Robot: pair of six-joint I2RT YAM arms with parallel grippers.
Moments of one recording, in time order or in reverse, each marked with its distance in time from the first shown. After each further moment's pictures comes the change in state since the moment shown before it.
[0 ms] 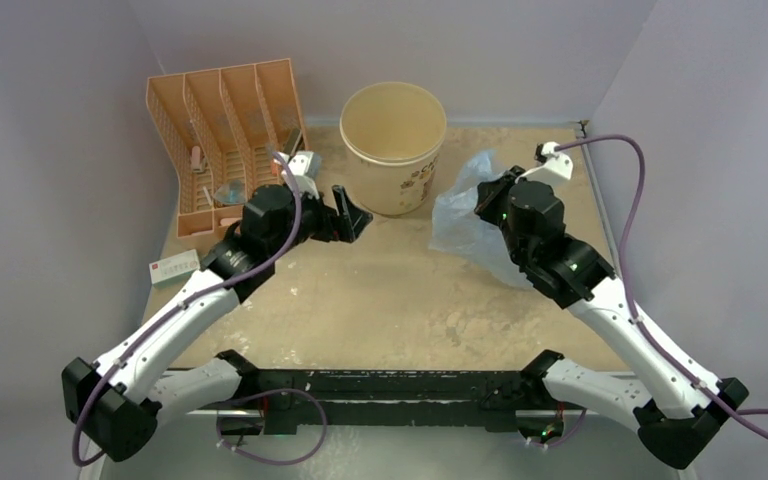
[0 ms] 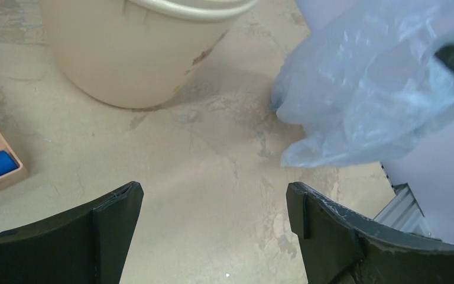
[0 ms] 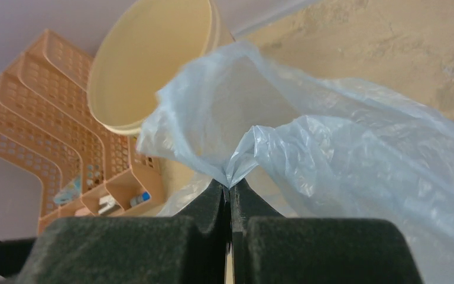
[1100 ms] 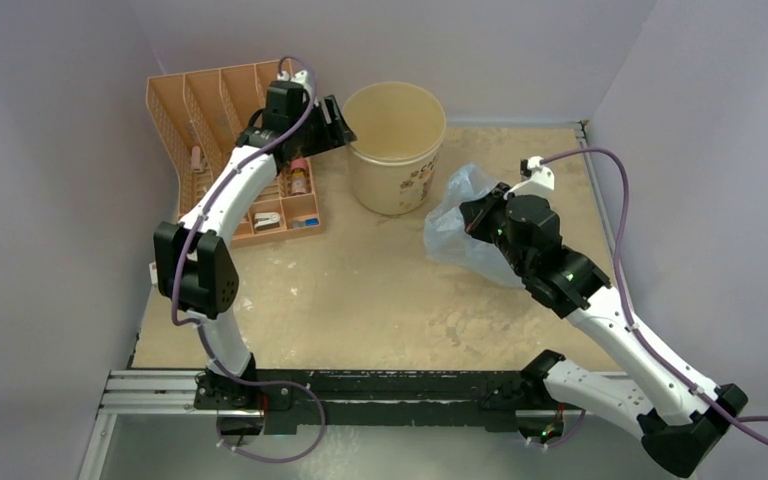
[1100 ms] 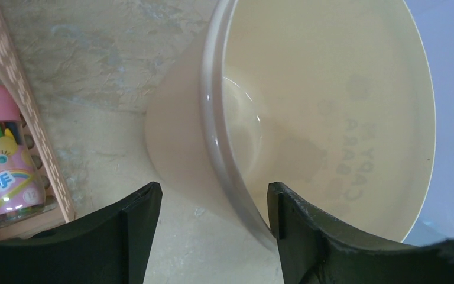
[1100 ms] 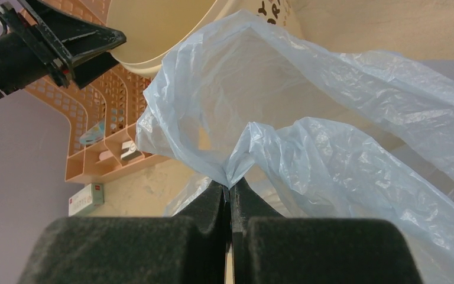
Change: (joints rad) left arm 0.333 0.823 0.799 -0.240 0.134 -0.043; right arm -0.009 -0.054 -0.137 0.028 -0.221 0.047
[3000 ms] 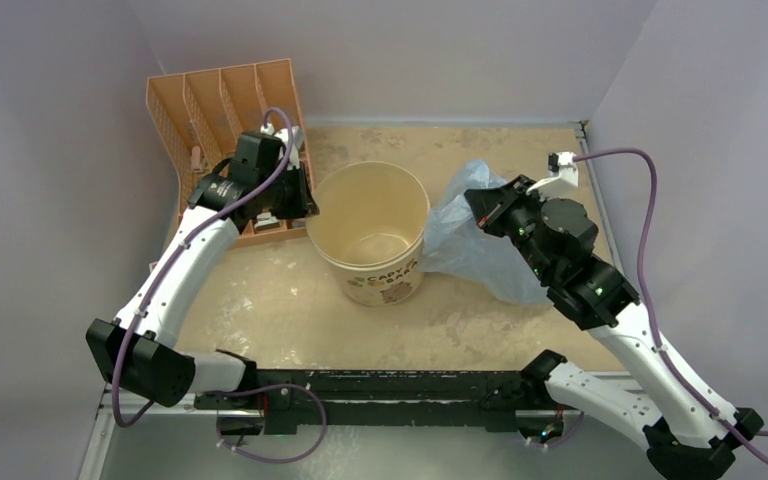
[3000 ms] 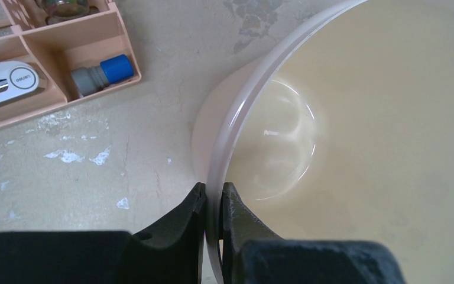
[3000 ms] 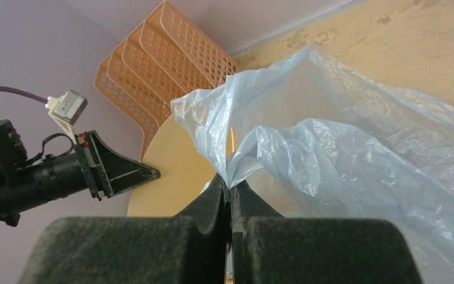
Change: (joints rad) left arm -0.064 -0.496 -0.312 -0.426 -0.040 0.146; right arm 0.000 -0.078 0.073 0.027 -0.076 0.028
